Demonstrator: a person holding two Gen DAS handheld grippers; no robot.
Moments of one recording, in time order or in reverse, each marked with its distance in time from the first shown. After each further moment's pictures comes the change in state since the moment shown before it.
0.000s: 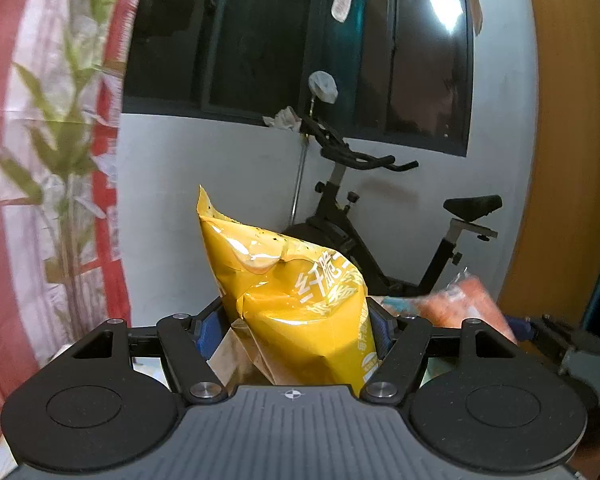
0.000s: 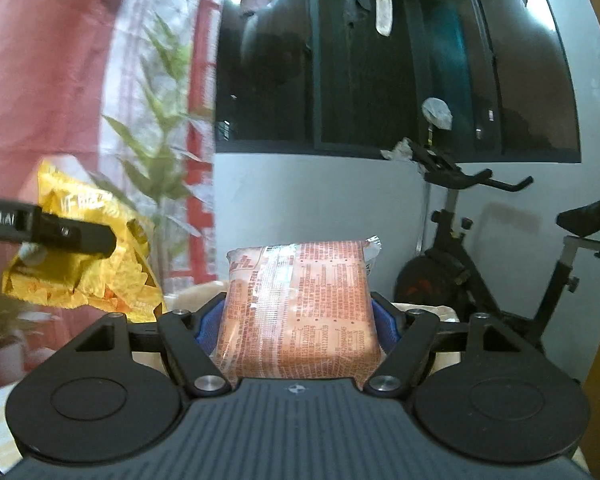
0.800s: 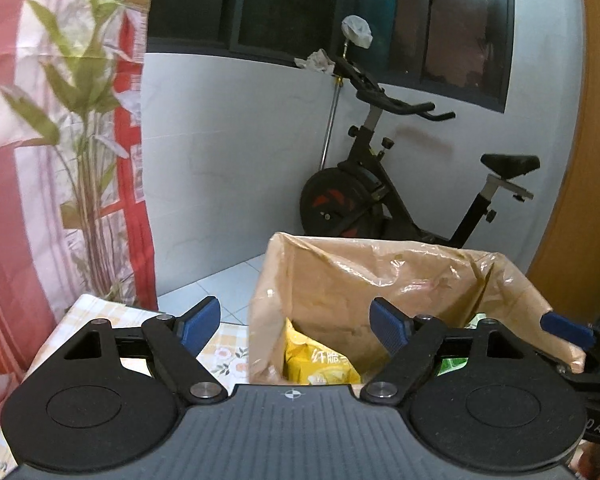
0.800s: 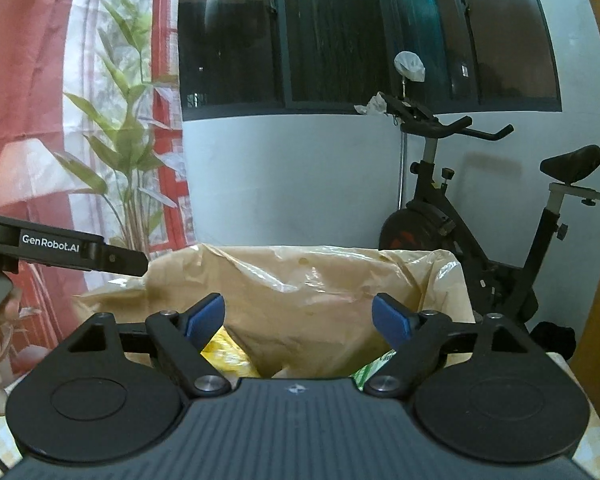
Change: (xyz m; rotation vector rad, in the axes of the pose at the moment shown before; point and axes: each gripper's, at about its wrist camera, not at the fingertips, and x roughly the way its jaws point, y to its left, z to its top) left arm 0.019 0.047 -0.016 -0.062 0.181 0.066; right arm 0.011 -0.001 -0.015 0.102 0.108 -0.042
